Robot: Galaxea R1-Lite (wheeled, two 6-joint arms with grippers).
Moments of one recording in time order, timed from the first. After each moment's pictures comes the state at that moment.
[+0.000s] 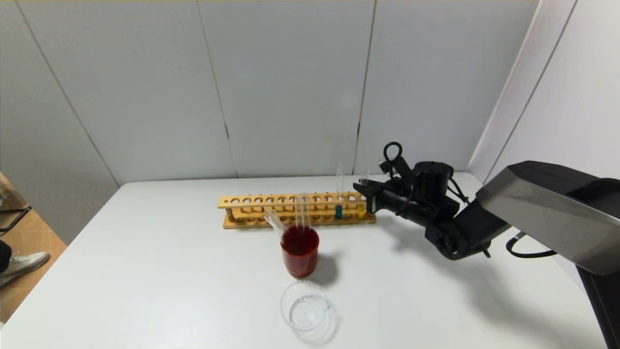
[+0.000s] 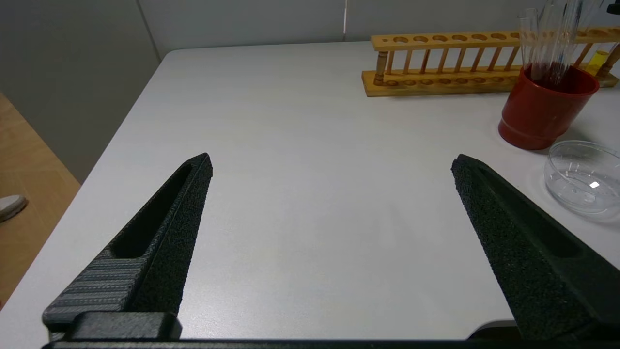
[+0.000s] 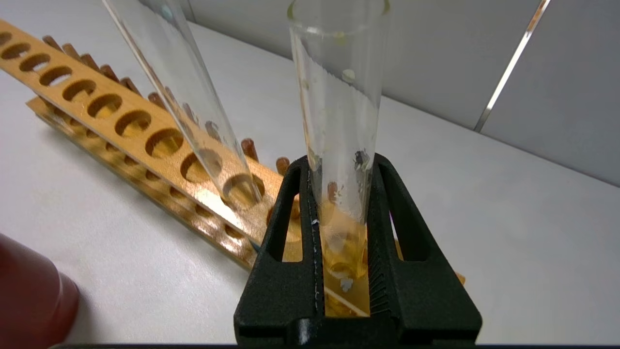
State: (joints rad) left arm 0.00 0.00 0.00 -0.01 0.00 -0.01; right arm 0.33 2.39 -1.16 -1.08 0.34 -0.04
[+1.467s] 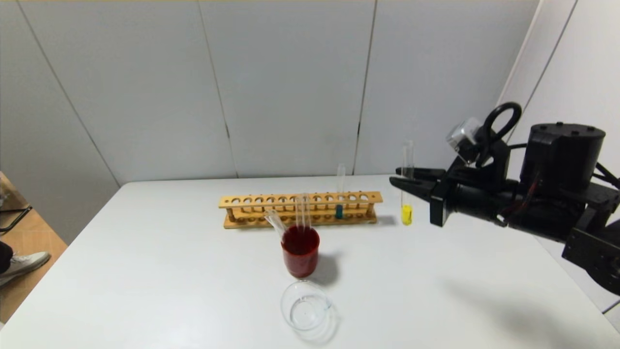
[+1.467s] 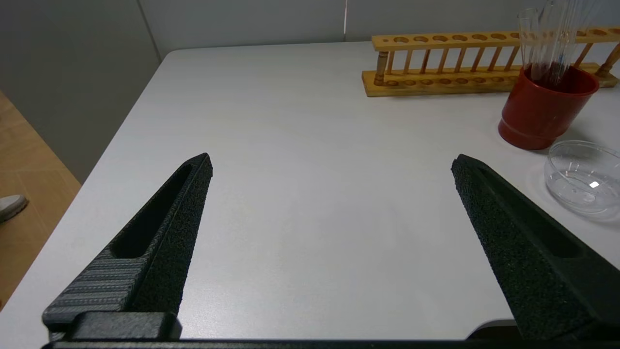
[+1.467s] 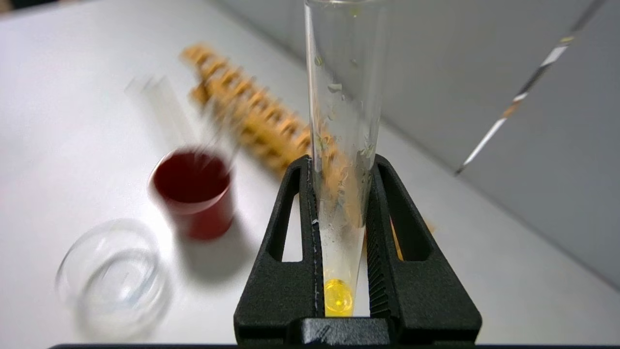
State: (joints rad) left arm 0.00 0.00 0.00 -0.01 0.00 -0.01; right arm 0.34 1.69 -0.71 -0.79 0.45 -0.26
